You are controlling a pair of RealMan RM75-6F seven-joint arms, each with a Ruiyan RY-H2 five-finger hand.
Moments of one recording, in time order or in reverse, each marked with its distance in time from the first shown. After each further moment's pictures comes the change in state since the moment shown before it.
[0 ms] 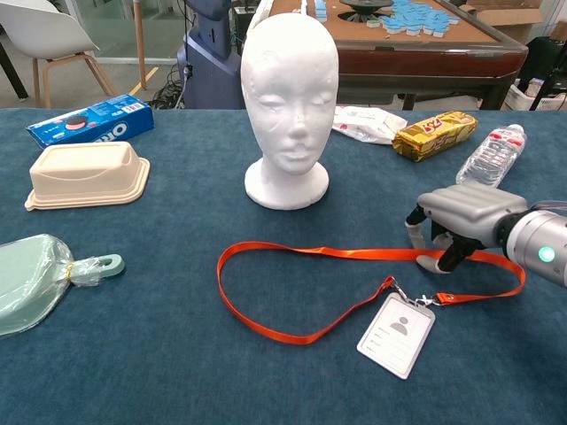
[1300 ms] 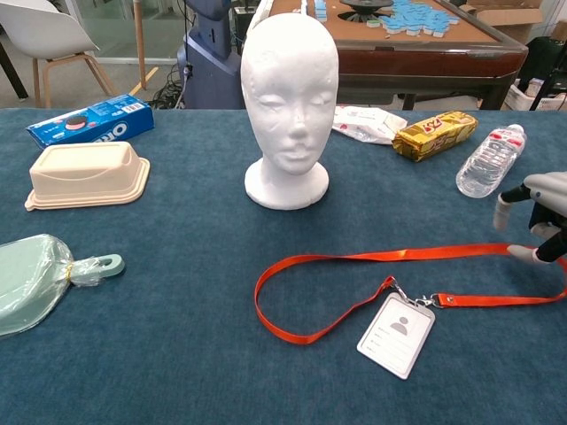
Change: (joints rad) left arm -0.055 0.001 -0.011 0.012 0.035 -0.047 -0.012; right arm -0.144 0.171 -0.043 -0.111 -0.024 0.163 0.139
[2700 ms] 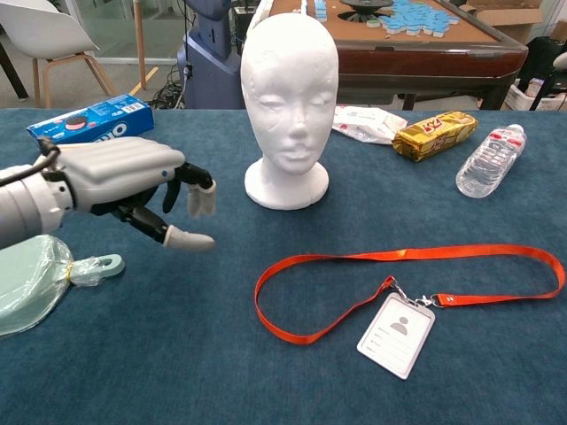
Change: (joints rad) left arm -0.603 -0.320 -0.134 -0.071 -0.164 -0.615 0.479; right arm -0.132 0.301 0.031 -0.306 -0.273 0.213 0.164
